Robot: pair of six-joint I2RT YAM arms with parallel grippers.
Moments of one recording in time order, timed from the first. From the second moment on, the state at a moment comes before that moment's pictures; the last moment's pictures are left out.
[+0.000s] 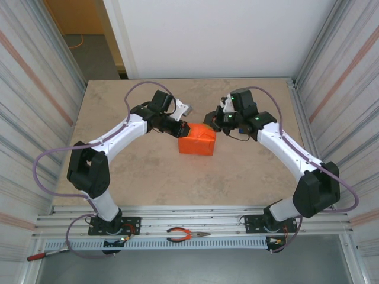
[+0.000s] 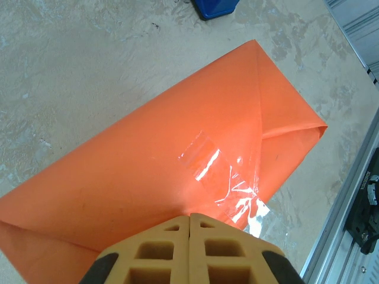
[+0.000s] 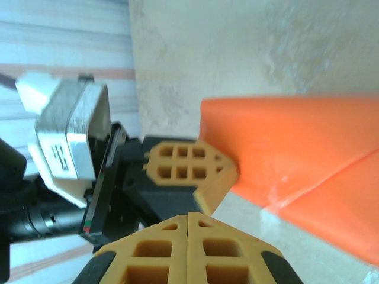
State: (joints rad) left arm -0.53 1.72 1.40 -0.64 0.52 -0.03; right arm 0.44 1.44 1.21 -0.44 -0.56 0.99
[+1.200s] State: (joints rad) left arm -0.53 1.71 1.39 -0.63 0.52 -0.02; right arm 0.46 1.59 1.20 -0.35 -0.63 0.93
